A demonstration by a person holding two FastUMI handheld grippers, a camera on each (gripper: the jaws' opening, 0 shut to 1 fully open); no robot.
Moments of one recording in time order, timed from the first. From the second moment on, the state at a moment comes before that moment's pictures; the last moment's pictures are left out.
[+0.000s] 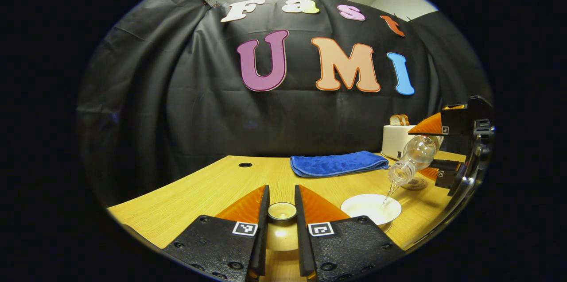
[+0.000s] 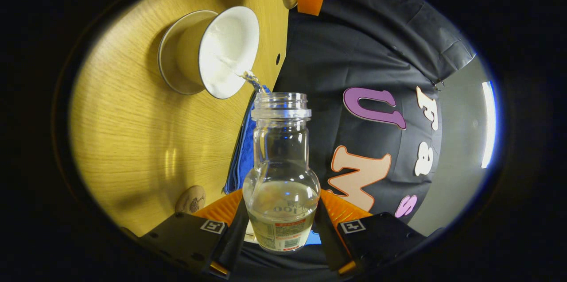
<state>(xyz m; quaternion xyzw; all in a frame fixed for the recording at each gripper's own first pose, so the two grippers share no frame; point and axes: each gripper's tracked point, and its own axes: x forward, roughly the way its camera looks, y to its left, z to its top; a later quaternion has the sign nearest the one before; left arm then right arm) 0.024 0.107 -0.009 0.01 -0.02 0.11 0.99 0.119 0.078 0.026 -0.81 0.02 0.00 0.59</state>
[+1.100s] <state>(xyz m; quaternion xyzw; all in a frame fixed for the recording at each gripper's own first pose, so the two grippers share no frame) 0.024 0.107 -0.009 0.01 -0.02 0.11 0.99 0.114 0.094 0.053 -0.83 -0.04 -0.01 0.56</state>
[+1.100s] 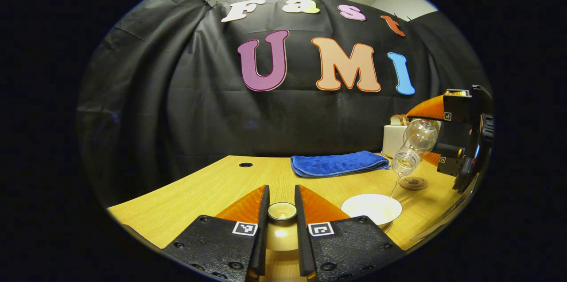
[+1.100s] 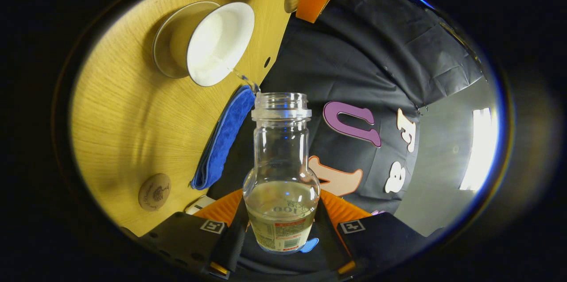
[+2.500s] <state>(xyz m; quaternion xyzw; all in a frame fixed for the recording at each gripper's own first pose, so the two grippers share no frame) 0.025 0.107 -0.010 0.01 -0.02 0.11 0.99 0.134 -0.041 0.001 -0.16 0.08 -0.06 0.98</state>
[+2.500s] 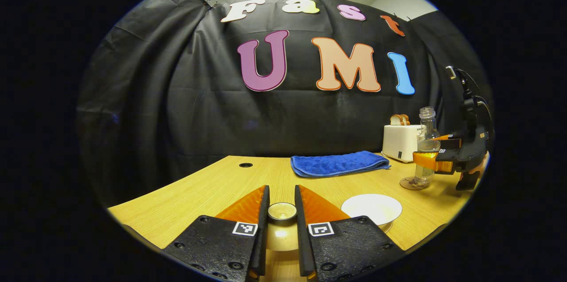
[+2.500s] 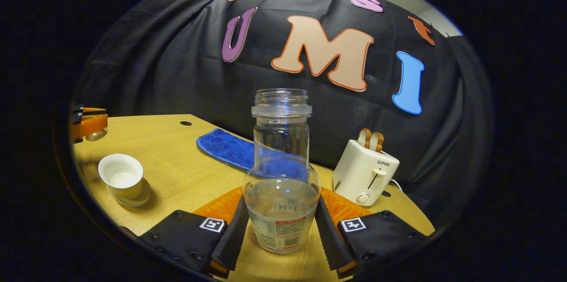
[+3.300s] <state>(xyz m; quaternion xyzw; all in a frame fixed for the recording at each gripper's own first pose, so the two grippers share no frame) 0.024 0.107 -0.010 0.01 -0.02 0.12 0.99 0.153 -0.048 -0.018 -0.07 0.09 -0.04 0.99</state>
